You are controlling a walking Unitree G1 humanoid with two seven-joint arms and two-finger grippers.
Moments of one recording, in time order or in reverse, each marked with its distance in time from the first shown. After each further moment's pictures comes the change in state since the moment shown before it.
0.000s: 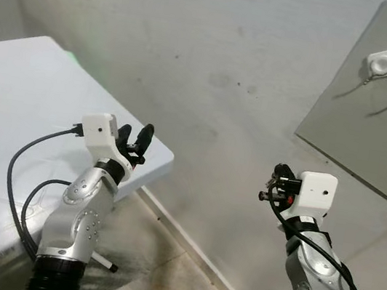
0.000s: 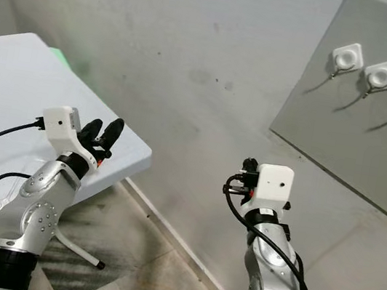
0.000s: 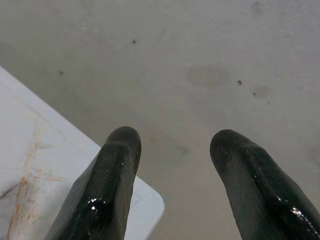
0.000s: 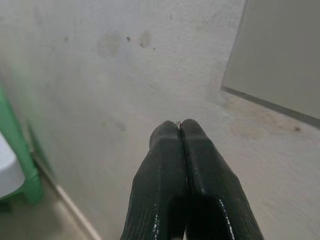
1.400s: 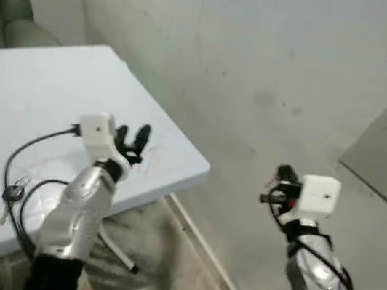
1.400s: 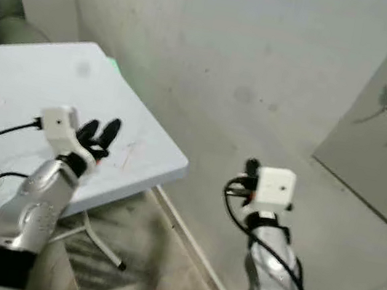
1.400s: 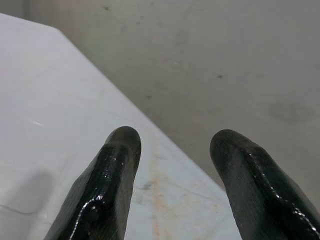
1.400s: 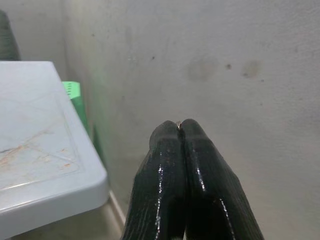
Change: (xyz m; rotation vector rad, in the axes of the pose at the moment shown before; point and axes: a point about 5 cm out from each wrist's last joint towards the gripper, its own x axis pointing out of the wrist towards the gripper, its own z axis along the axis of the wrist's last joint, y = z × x) left arm -0.002 0.014 0.005 0.013 -0.010 0.066; right arm -0.002 0.011 0.002 -0.027 -0.045 0.044
